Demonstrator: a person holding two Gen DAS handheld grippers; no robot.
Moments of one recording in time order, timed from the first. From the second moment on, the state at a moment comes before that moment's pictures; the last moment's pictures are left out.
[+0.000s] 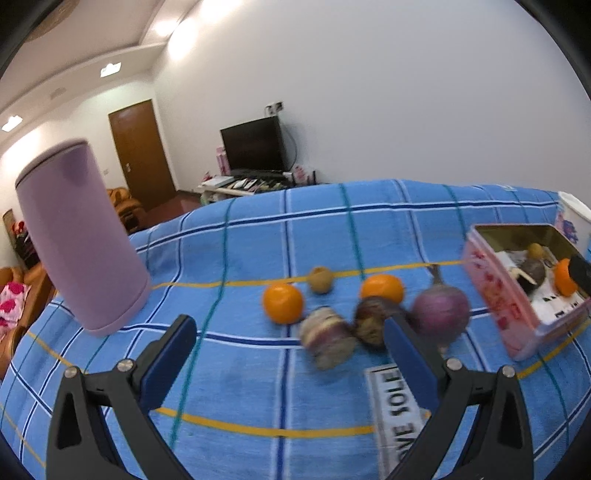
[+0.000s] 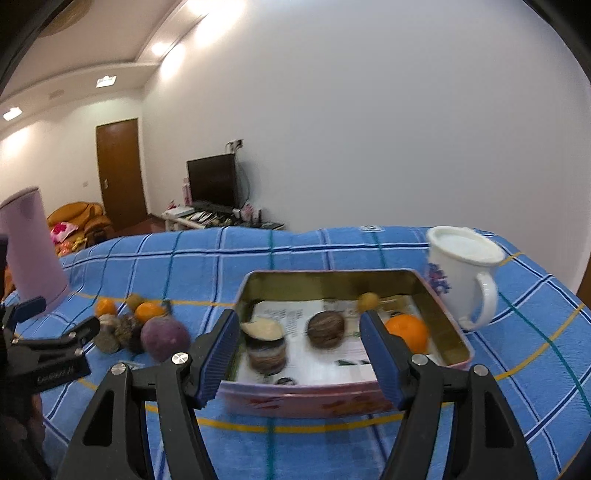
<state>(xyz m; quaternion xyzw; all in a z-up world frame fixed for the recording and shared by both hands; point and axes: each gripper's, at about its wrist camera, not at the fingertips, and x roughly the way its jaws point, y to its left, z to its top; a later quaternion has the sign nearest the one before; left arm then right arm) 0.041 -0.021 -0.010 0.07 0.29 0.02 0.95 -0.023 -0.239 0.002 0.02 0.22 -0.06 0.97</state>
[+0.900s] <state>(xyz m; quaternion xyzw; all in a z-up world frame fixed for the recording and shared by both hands) 0.067 0.071 -0.012 0.00 0.32 0.11 0.94 0.074 -0.133 -0.035 -0.01 0.37 0.06 0.93</state>
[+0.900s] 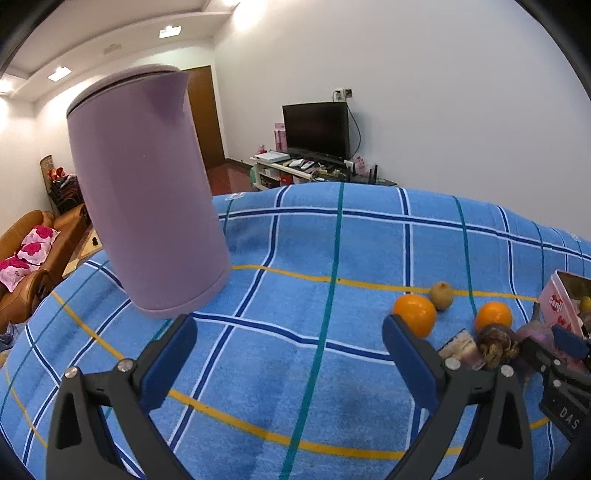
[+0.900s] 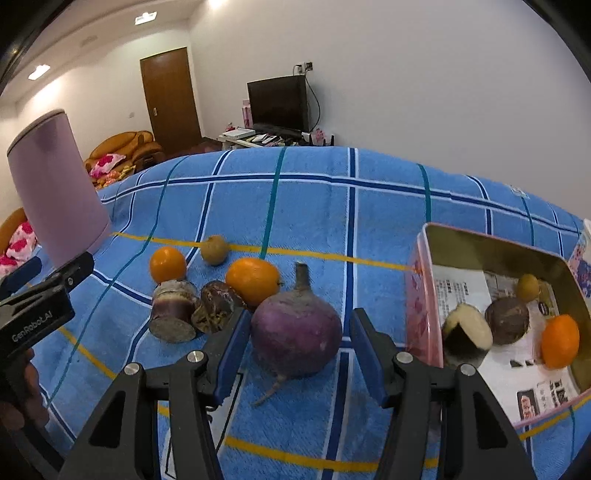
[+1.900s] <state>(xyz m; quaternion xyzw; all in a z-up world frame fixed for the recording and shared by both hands) 0.069 0.040 -0.021 -0.02 0.33 -0.05 0.94 0.022 -0.143 -0.020 0.00 0.32 0.09 0.94</state>
